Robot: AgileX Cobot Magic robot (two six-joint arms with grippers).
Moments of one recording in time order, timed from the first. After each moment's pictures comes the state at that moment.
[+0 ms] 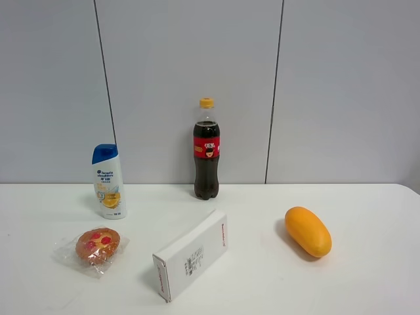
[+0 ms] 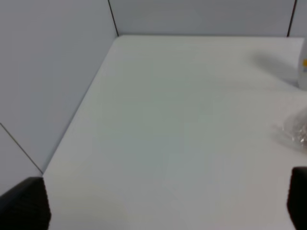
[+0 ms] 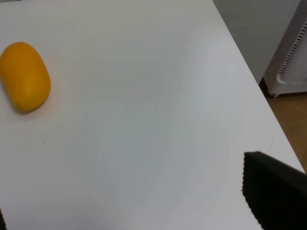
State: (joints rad) left arm 0.07 0.04 -0.61 0.18 1.05 -0.07; right arm -0.03 0.00 -0.50 0.00 1.07 0.00
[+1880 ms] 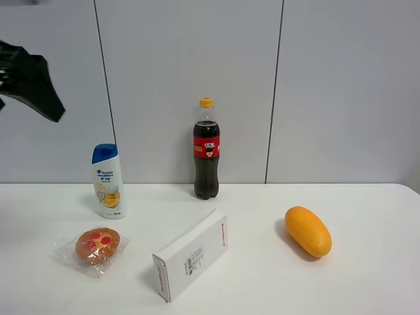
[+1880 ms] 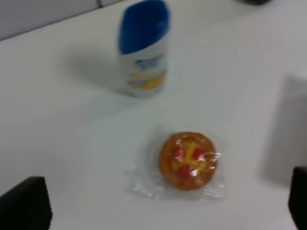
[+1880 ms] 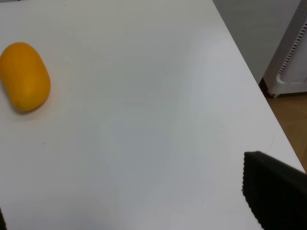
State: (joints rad) left arm -0.20 1.30 -1.10 -0.16 0.73 0.21; right arm -0.03 0.00 -0.50 0.00 1.07 0.00
